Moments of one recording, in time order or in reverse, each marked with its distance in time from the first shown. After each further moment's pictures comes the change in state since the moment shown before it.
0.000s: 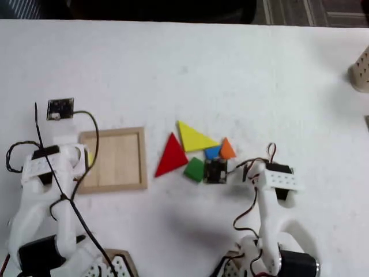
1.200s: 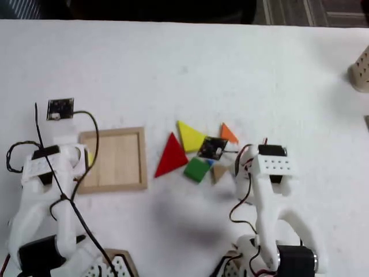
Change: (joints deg) left arm 0.0 0.0 0.0 0.0 0.0; right arm -5.0 0.1 -9.9 24.1 -20.9
